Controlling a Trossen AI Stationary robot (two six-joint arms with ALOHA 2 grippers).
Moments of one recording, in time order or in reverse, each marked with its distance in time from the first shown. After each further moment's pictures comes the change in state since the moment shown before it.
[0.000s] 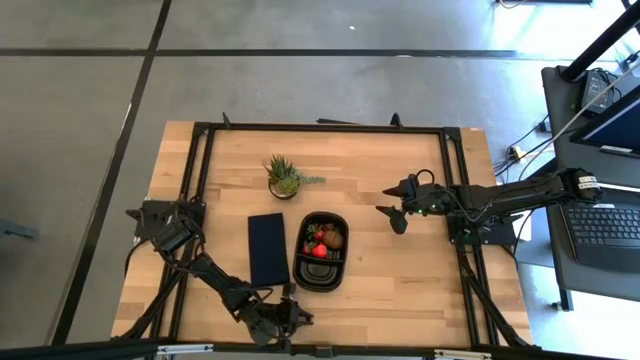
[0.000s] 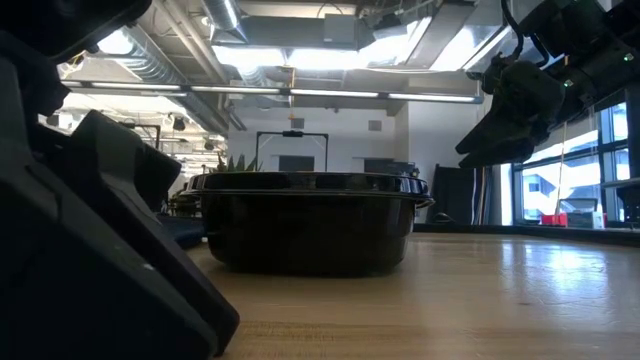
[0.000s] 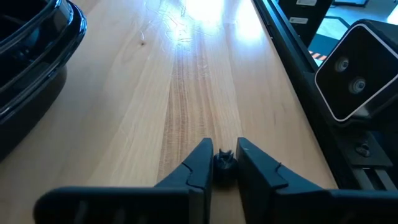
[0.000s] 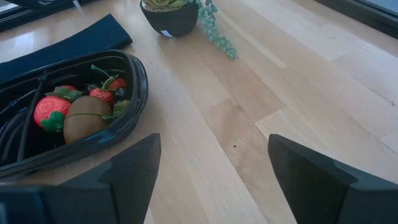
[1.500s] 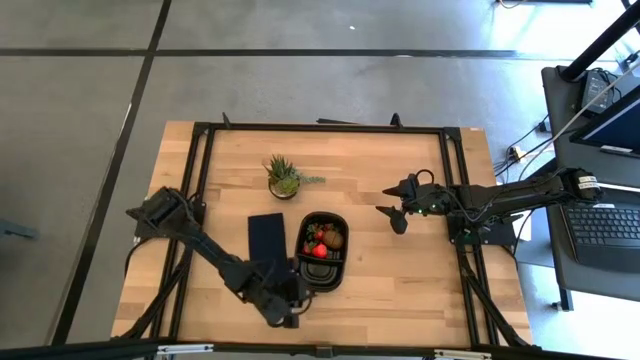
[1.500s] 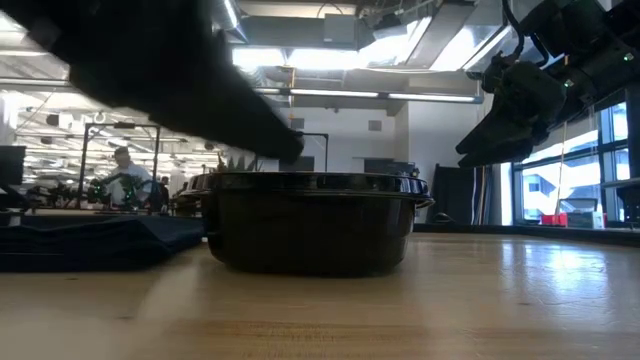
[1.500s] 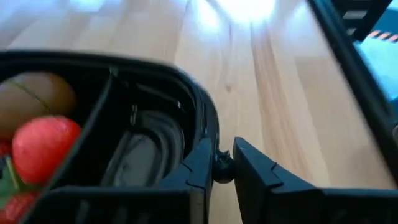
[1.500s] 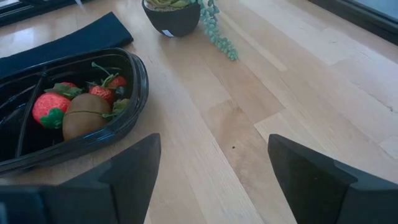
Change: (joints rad) left arm 0.141 -0.280 -0.003 -0.341 -0.002 0.094; right arm 0.000 0.000 0.000 0.003 0.000 -0.027
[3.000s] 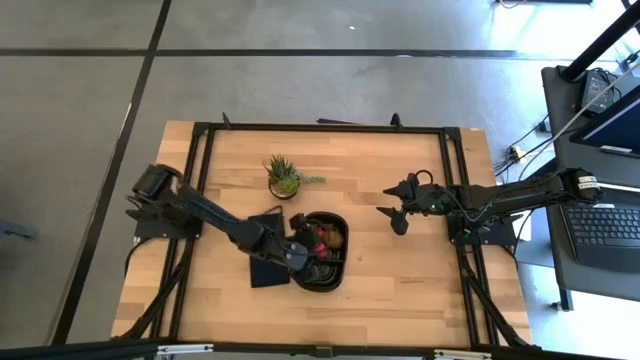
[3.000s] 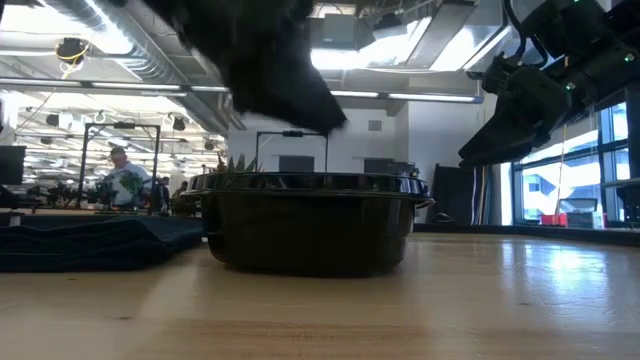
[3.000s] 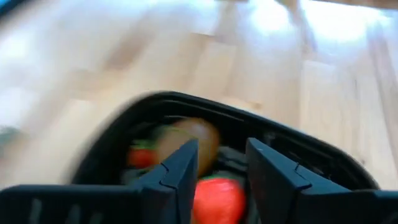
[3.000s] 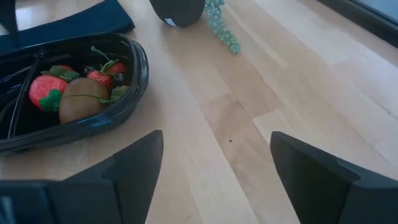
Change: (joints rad) left arm 0.302 -0.165 0.002 -0.160 0.084 0.020; right arm 0.000 0.000 0.000 -0.019 0.000 -0.058
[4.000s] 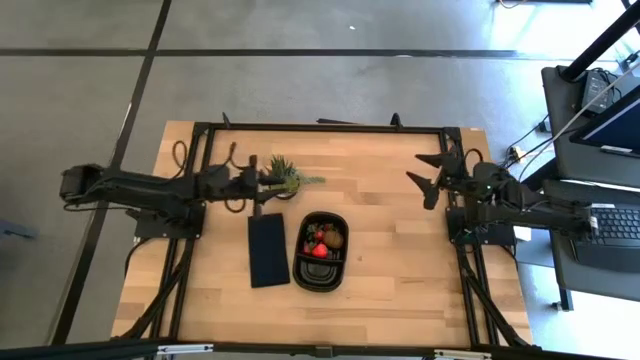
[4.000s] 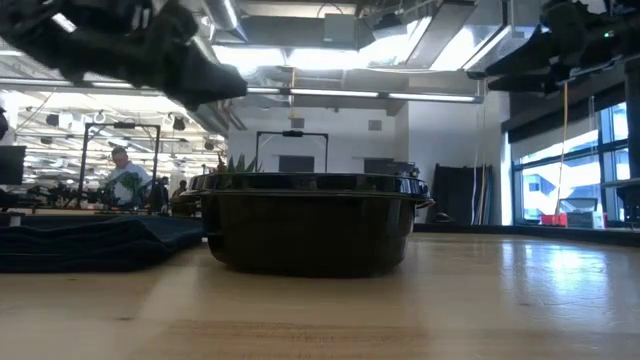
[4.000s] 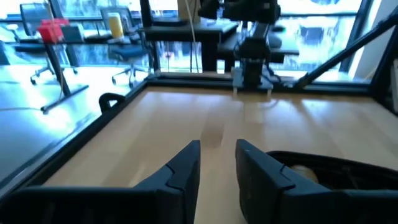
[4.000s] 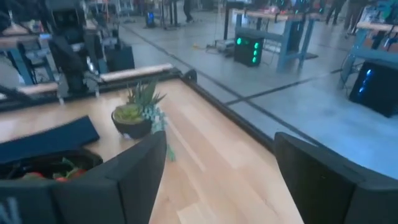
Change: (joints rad) left arm 0.522 -0.816 -0.717 0.467 0.481 0.444; right arm -0.225 -0.611 0.067 -0.254 0.017 -0.257
